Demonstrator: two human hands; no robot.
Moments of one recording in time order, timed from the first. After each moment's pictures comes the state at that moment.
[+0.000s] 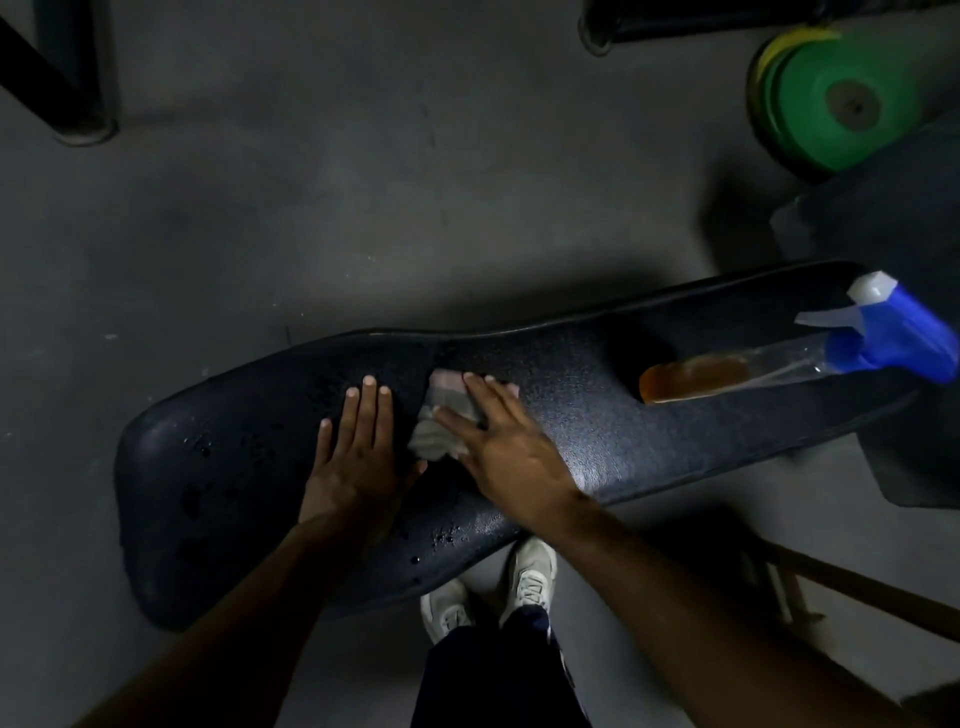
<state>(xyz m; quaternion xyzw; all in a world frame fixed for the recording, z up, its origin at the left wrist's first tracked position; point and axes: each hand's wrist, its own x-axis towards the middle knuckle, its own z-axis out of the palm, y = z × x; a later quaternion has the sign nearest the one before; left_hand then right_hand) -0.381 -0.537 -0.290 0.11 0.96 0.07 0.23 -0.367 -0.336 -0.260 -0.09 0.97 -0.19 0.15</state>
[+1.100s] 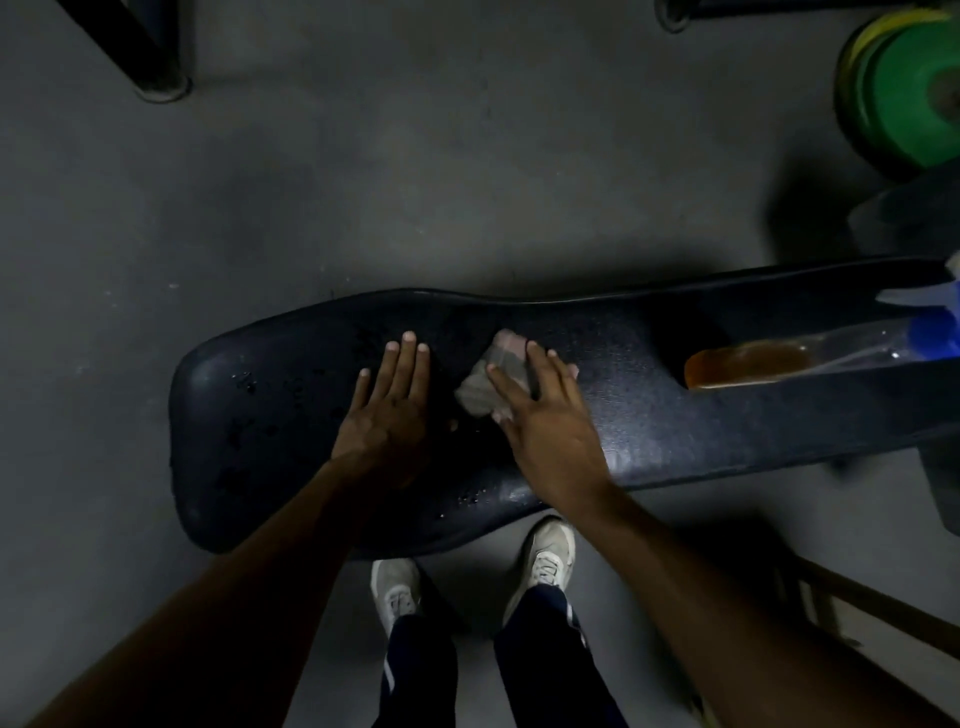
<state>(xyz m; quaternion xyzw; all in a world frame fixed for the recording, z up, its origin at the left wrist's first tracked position) -0.386 -0.536 -0.274 0.11 0.95 0.08 0.27 -0.351 -0.333 -0.274 -0.03 0.98 -0.17 0.13</state>
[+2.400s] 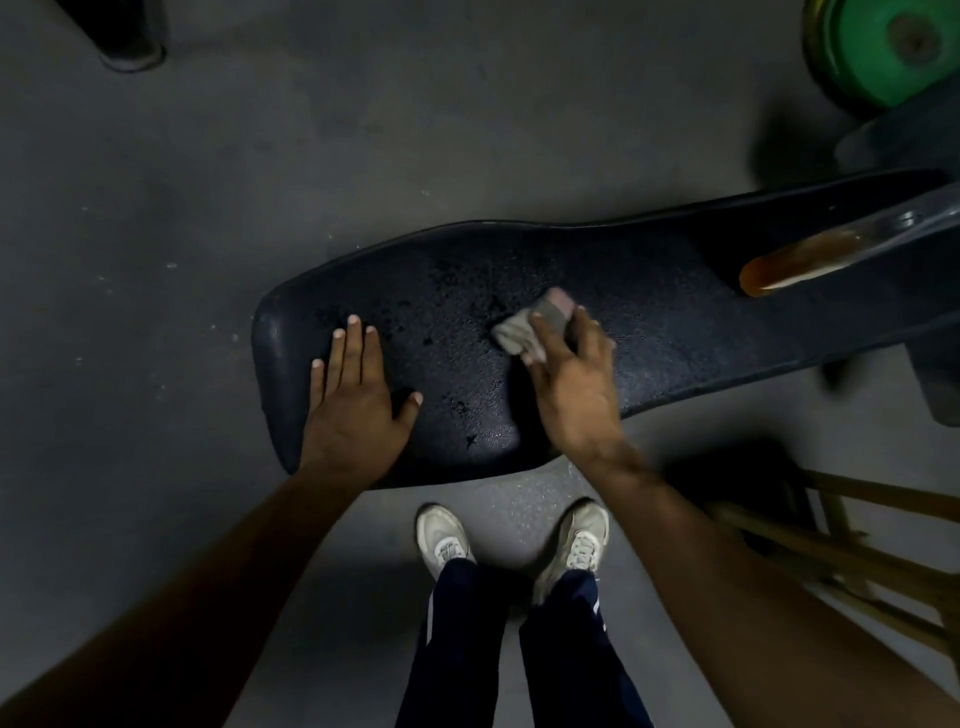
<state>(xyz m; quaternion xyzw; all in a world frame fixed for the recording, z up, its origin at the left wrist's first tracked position) -0.326 -0.684 -0.270 0.06 0.97 0.14 0.19 -0.305 -0.439 -0.272 0.13 0.96 -0.22 0.09</state>
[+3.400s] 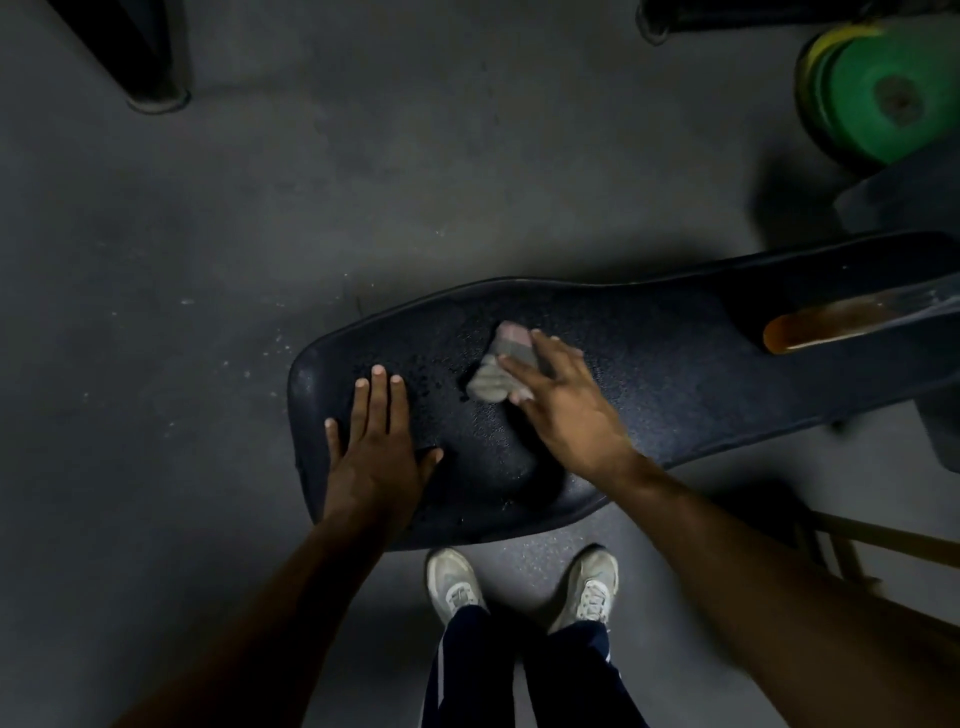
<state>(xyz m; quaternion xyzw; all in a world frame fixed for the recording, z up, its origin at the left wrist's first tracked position) -0.346 -0.704 -0.272 0.06 0.96 0.14 0.25 -0.359 -0.462 -0.259 -0.03 0.96 -0.22 0.15</state>
